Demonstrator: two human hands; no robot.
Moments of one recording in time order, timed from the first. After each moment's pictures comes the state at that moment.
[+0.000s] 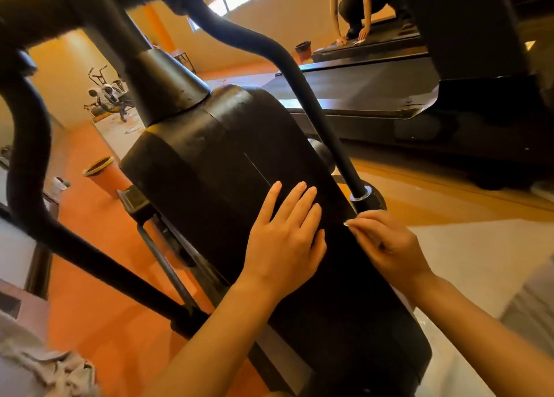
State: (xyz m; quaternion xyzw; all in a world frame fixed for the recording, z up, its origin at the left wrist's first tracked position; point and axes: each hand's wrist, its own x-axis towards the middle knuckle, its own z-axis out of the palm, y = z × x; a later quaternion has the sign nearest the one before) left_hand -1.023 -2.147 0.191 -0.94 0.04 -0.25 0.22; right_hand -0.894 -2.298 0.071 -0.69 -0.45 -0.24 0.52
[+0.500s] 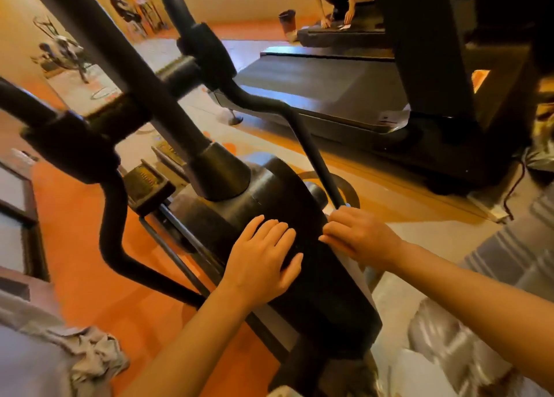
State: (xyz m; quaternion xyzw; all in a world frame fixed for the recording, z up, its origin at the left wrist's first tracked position) left_hand -1.064 -2.132 0.366 -0.98 0.05 -0.16 0.11; right_hand -0.898 -2.308 0.308 -0.69 -0.62 -0.21 0.30
